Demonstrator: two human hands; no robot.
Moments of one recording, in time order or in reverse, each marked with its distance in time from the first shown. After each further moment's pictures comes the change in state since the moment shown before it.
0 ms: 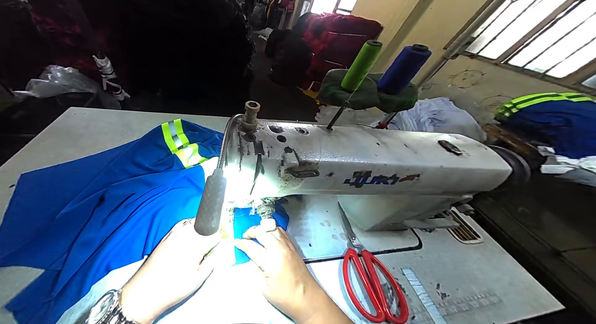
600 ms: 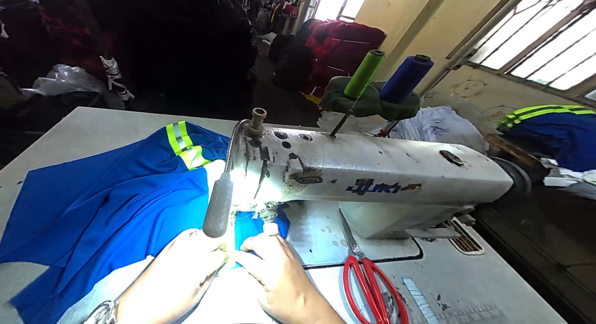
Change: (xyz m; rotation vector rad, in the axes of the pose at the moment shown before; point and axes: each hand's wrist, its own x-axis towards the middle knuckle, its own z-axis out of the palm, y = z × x) left_hand -0.009 0.005 -0.005 0.042 0.076 0.234; right_hand -0.002 0.002 0.000 0.035 -0.011 -0.113
